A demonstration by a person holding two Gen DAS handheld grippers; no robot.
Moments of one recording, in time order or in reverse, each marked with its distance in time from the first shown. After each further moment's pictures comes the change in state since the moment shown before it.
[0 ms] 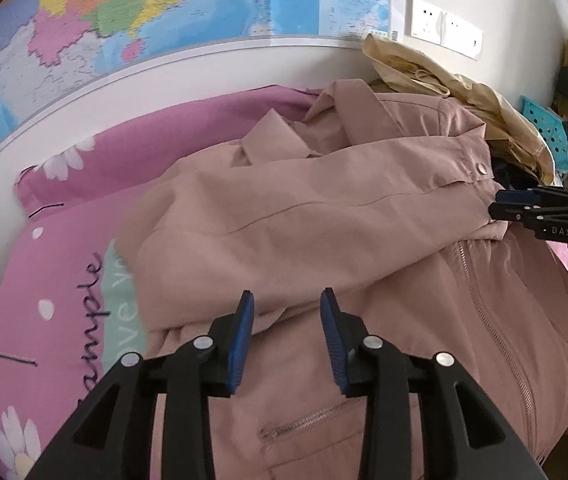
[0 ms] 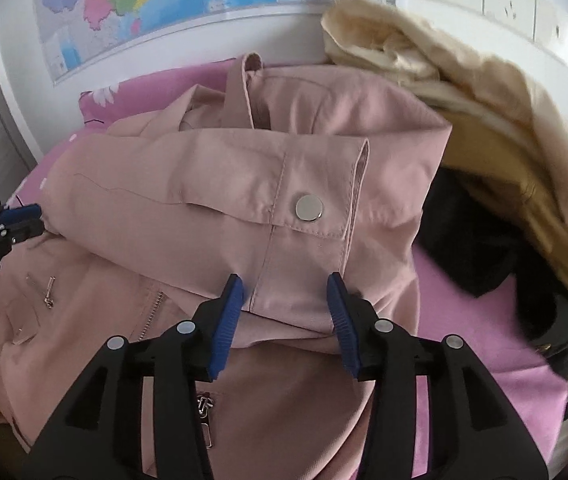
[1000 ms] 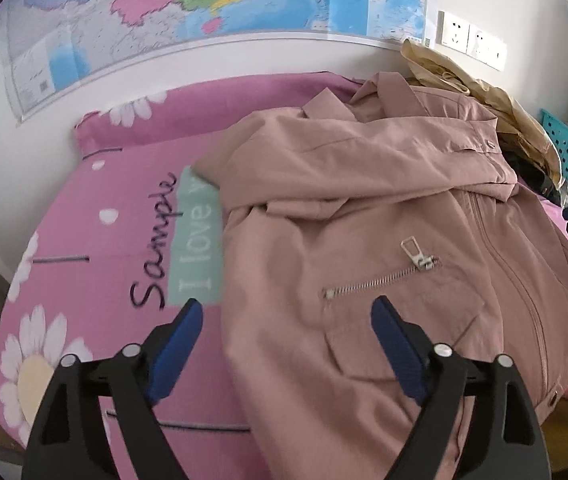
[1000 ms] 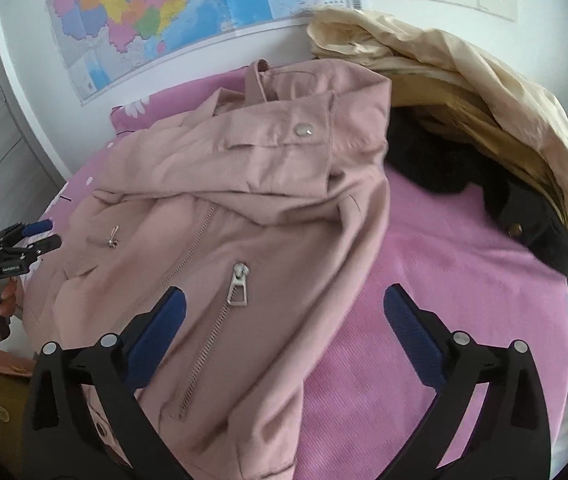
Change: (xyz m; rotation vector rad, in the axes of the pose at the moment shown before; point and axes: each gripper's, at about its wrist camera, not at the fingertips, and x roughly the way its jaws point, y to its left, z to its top) left arm -0.060 0.030 -0.079 -0.112 0.007 0.073; right arm -0.081 -0.011 -0.080 0.096 -0.024 0.094
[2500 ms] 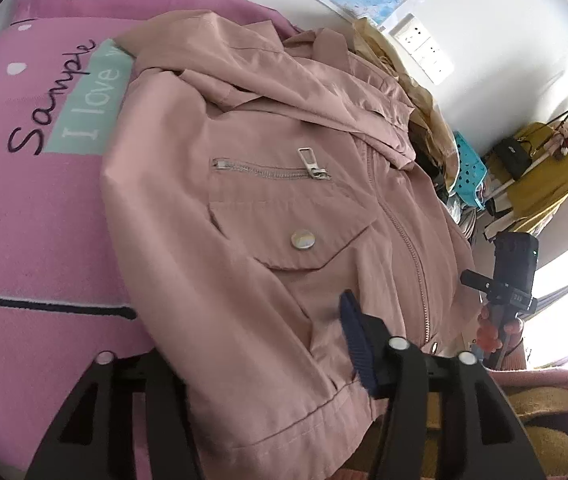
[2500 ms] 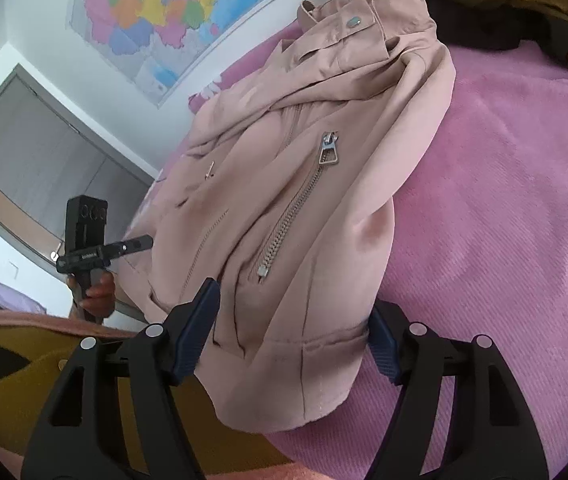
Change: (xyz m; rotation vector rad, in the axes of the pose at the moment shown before) left arm 0.015 0.004 -0.049 -0.208 0.180 -0.560; right arm -0.004 -0.001 -0.082 0.145 0.087 0.427
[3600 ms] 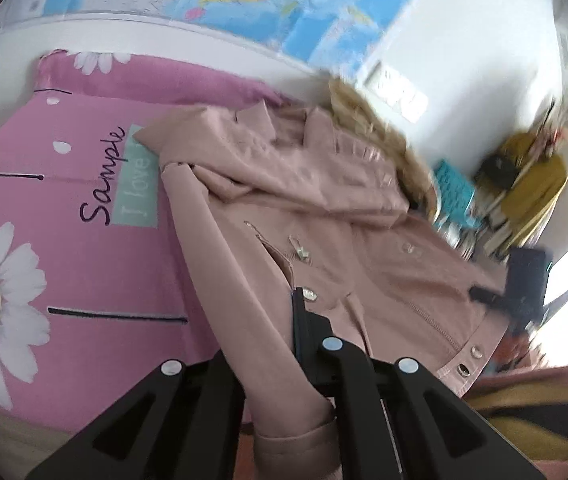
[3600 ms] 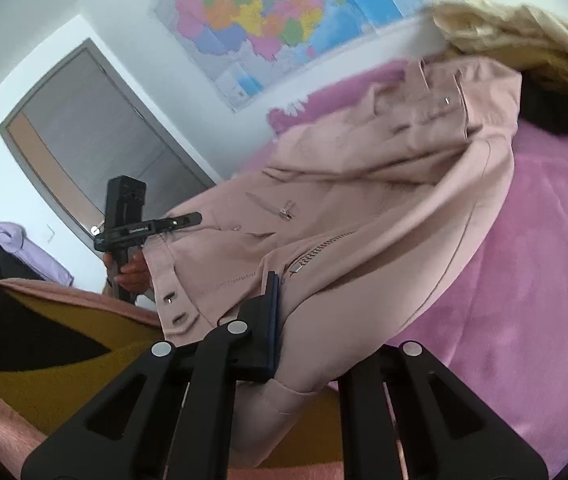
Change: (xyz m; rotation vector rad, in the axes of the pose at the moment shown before) left arm -0.086 -0.024 -0.003 0.093 -0.144 0.092; right arm -0.035 0.067 -0.007 -0.157 -0.036 0.119
